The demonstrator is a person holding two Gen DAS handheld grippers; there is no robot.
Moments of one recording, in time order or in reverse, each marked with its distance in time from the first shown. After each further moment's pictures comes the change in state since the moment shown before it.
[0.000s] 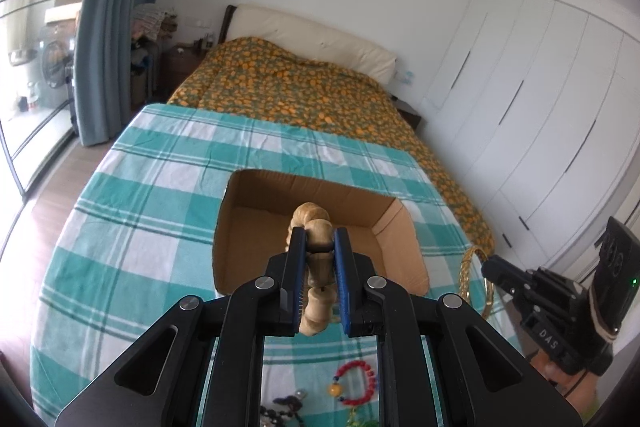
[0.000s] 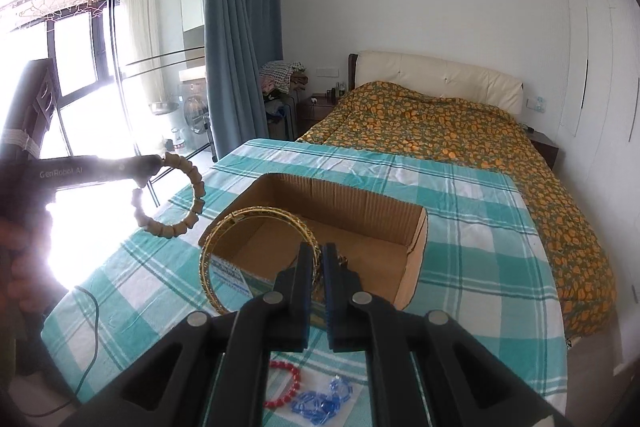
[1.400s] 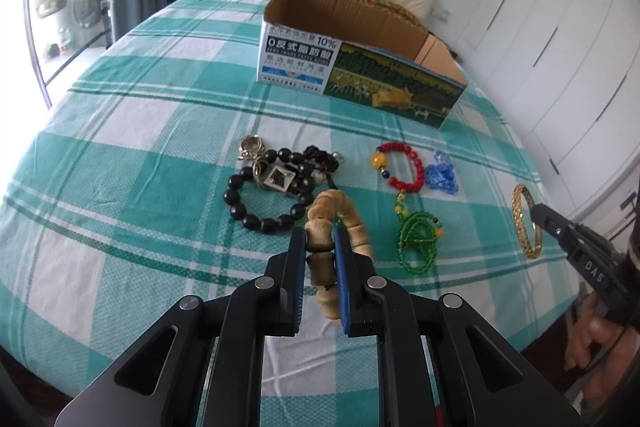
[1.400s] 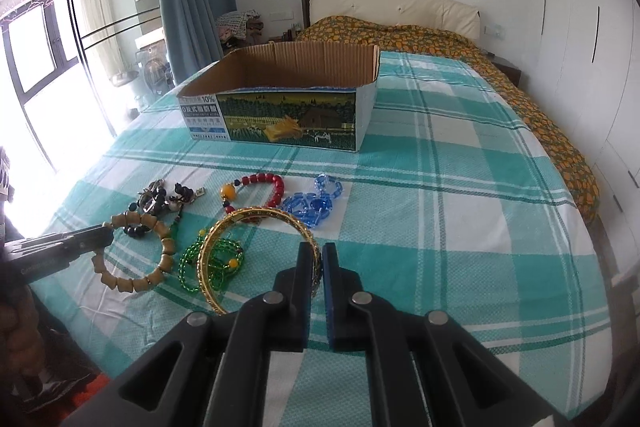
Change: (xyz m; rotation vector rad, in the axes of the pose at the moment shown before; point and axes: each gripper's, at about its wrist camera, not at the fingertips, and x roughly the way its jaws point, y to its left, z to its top) left arm -0.053 -0.004 -0.223 -0.057 0.193 0.114; right arm -0.065 0.015 -0.184 0.136 0.168 -0.117
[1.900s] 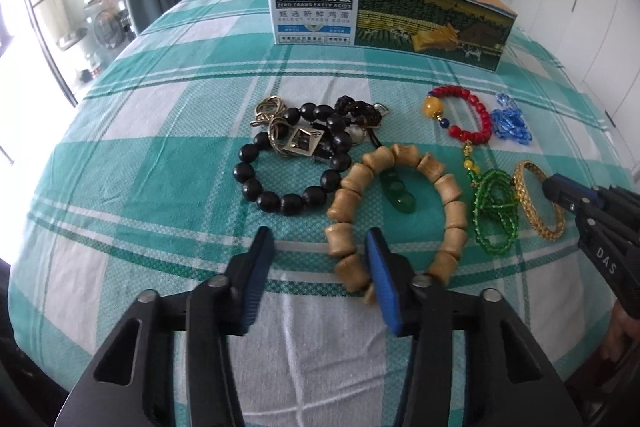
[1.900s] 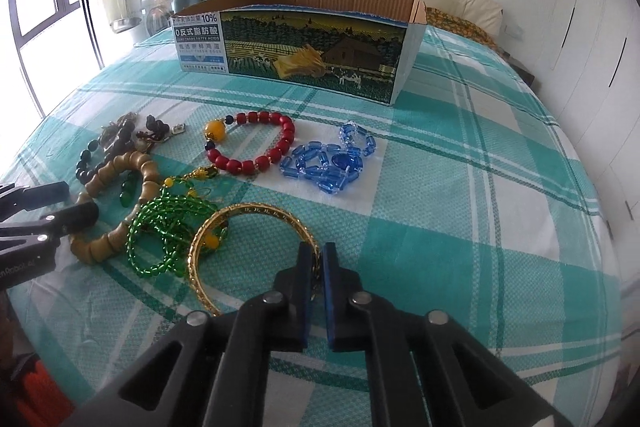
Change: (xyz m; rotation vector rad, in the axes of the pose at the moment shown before) left arm 0.053 -0.014 -0.024 0.139 0.085 0.251; right arm 0.078 0.025 -0.022 -0.130 0.137 -0.044
